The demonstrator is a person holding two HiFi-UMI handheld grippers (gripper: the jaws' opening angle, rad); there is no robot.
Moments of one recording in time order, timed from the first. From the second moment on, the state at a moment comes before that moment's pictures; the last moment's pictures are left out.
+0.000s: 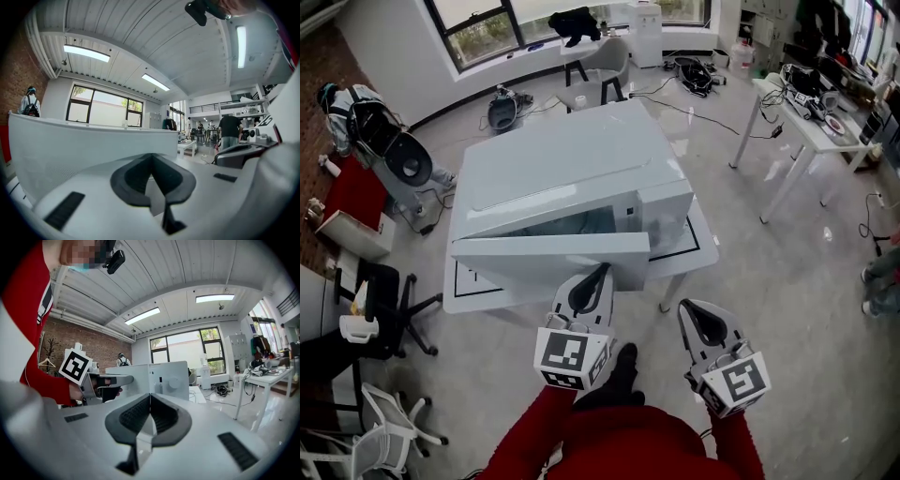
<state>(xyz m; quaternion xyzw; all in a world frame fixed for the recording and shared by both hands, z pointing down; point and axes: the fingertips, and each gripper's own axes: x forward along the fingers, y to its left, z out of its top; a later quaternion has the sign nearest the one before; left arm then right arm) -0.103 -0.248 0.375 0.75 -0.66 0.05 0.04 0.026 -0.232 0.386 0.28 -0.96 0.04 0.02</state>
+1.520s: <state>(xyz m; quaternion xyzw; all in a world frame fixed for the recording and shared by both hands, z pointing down) -0.126 -0.304 0.385 0.73 -0.67 0.04 0.11 -0.014 -0.286 0.397 0.26 -0.96 0.07 0.05</state>
